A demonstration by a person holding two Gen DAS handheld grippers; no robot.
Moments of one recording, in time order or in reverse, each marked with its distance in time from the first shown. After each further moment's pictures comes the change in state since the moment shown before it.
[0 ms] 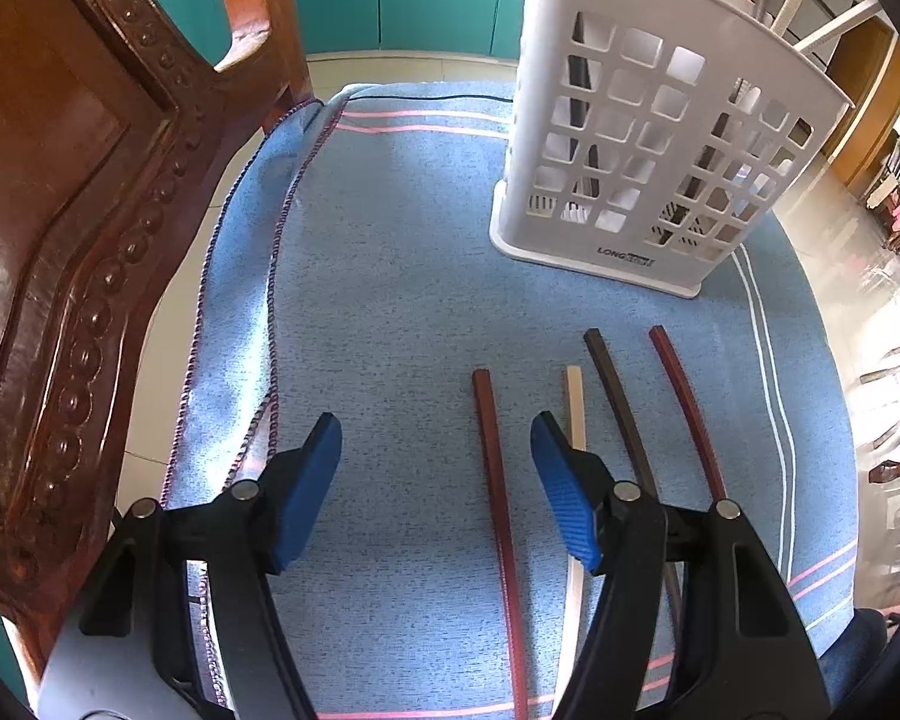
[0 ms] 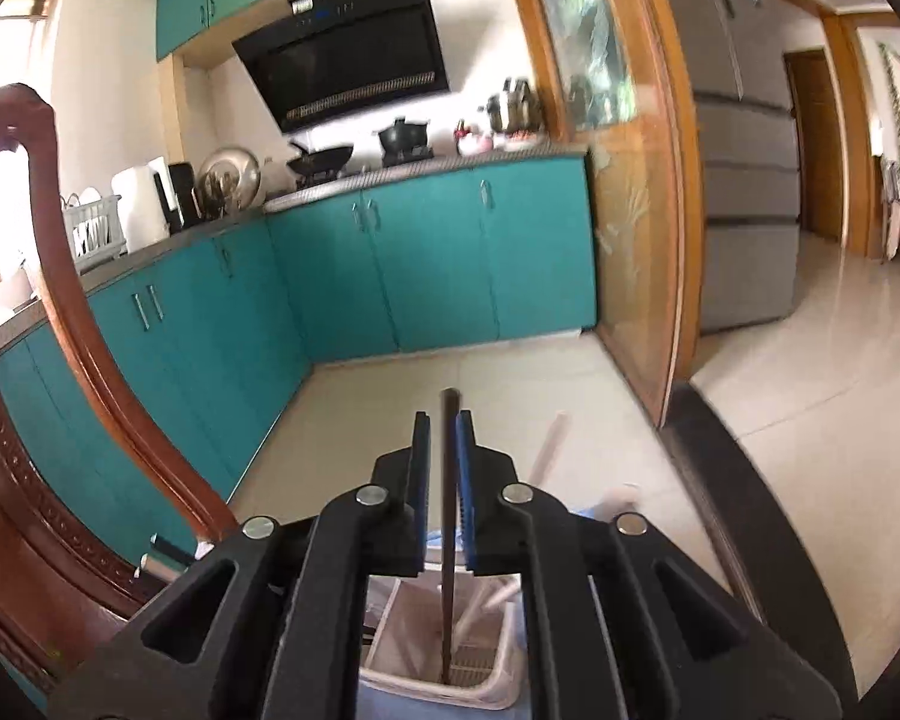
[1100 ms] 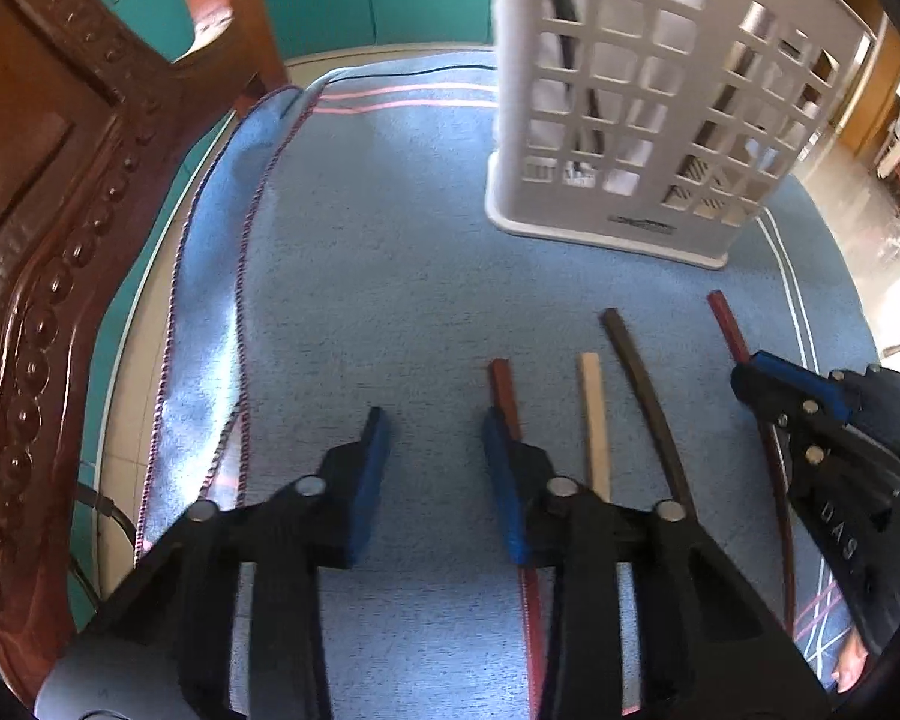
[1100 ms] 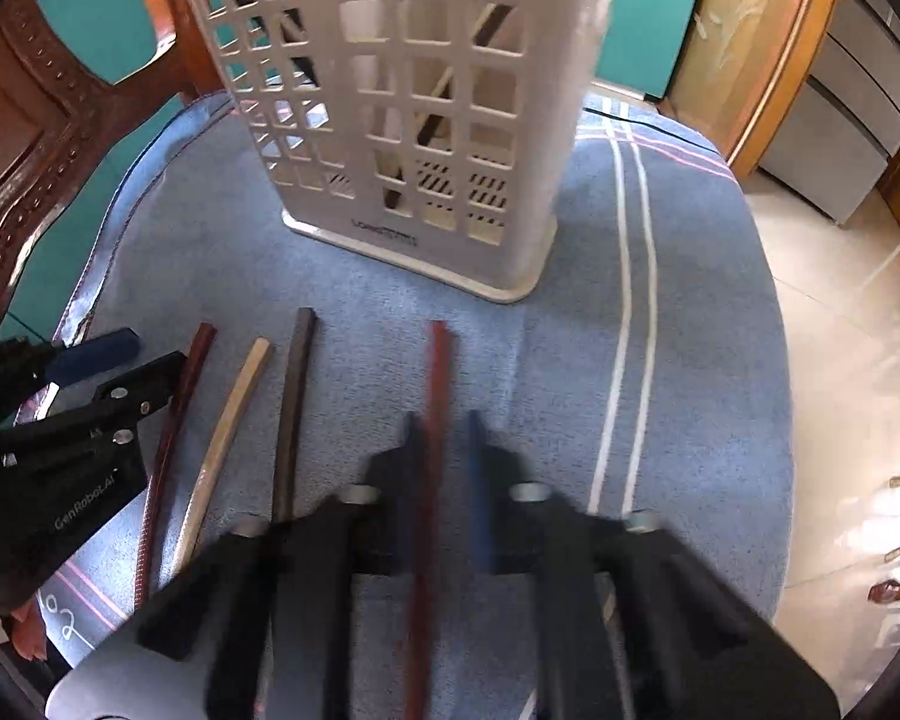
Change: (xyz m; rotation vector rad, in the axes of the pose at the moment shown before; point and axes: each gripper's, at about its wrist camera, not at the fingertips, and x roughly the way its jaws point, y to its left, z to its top) left arm 0.014 -0.018 -0.013 0.071 0.005 0.056; right arm 0.041 0.001 -0.204 -0.263 0.734 0.029
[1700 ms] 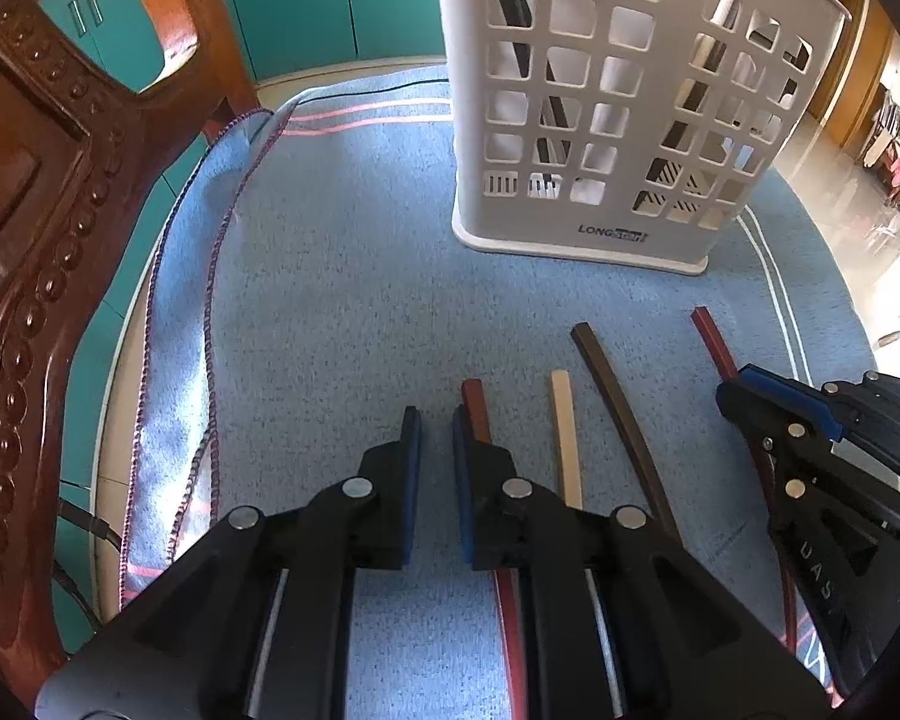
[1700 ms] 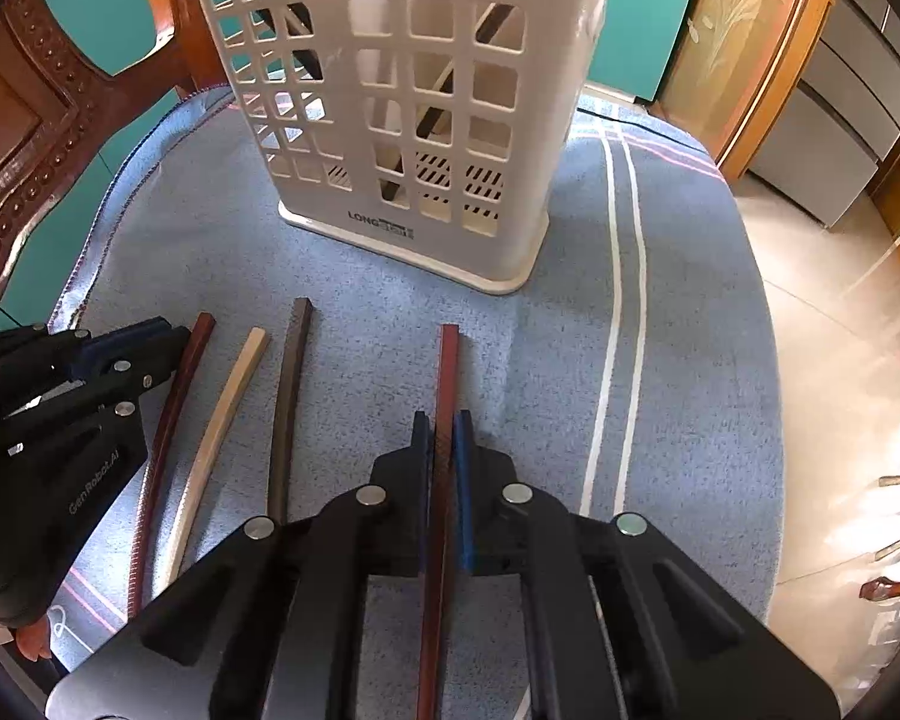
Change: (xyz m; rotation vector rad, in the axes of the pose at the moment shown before) left arm 0.002 -0.010 0.005 0.033 -0.034 -0.016; right arm 0.001 0.021 -0.015 -0.042 -0.011 -0.048
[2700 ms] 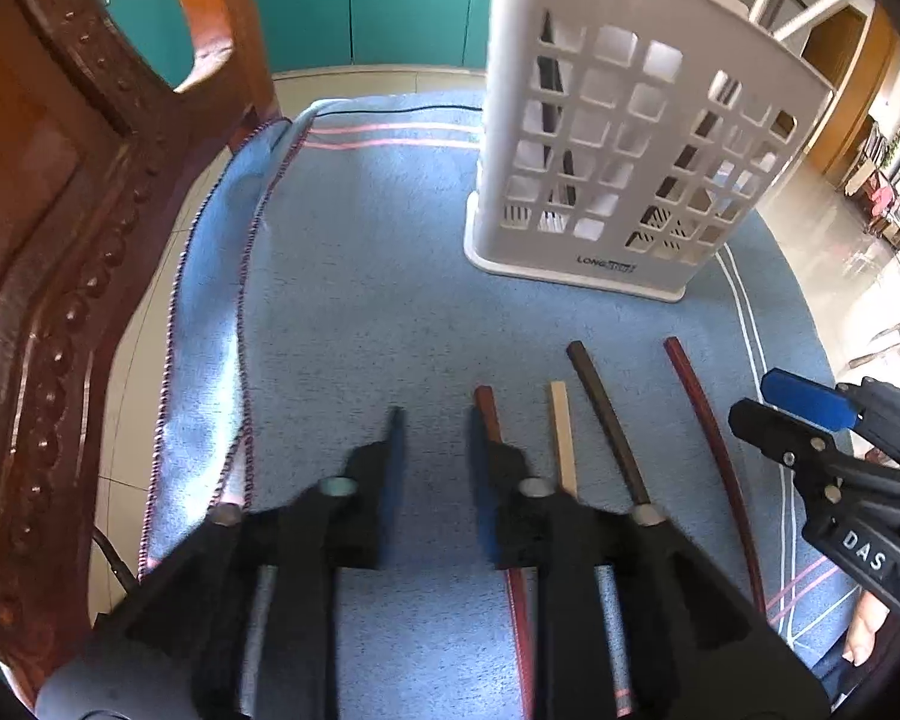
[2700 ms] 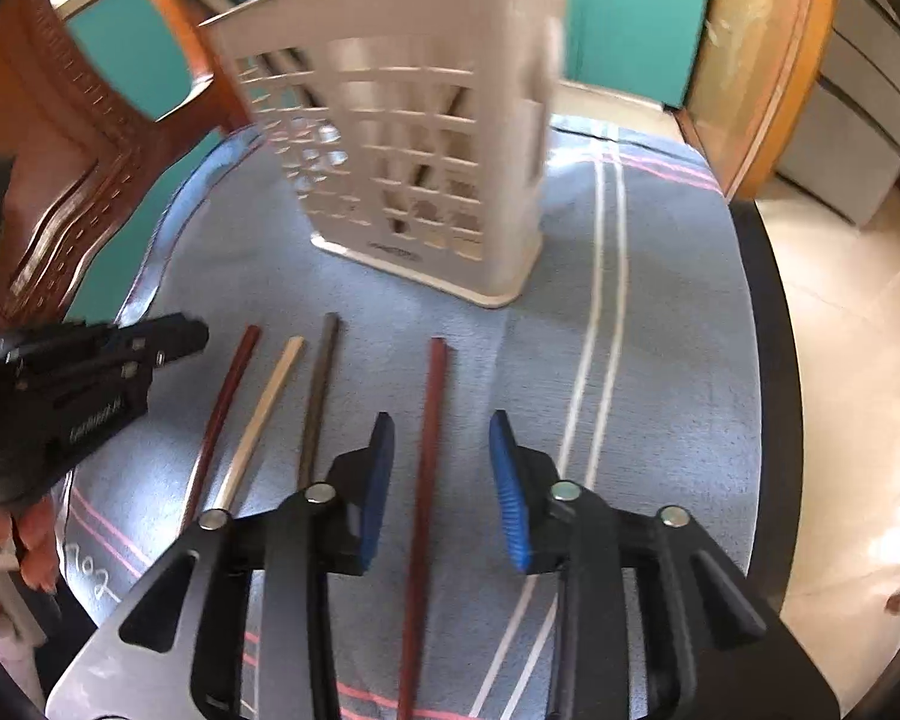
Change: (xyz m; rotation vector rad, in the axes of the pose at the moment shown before) left arm -0.011 0.022 0.009 -0.044 -0.010 -0.082; right arm -0.029 -0.040 0.003 0.045 -0.006 0.125
